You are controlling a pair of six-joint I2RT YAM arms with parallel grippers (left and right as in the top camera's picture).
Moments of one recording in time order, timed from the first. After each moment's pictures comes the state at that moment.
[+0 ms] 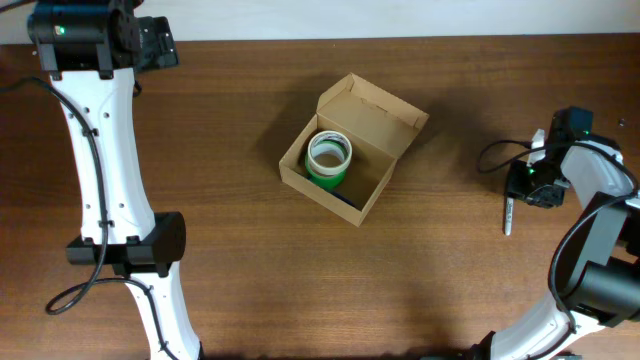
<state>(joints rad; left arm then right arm) -0.01 2.22 2.92 -1.68 -0.37 -0.20 -0.39 1.93 1.29 -0.83 -0.02 -0.04</state>
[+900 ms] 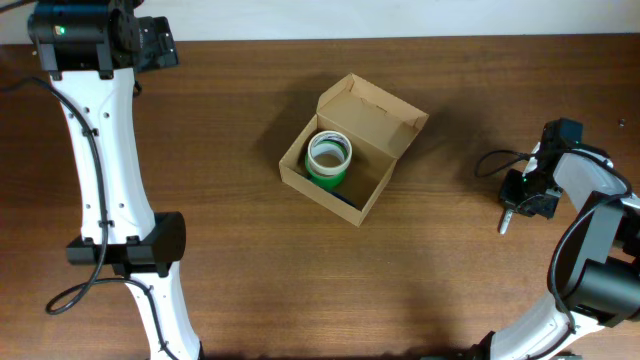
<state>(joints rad) -0.01 2.22 2.92 -1.68 -0.37 -0.20 -0.38 1.93 1.21 -0.79 0.00 0.11</state>
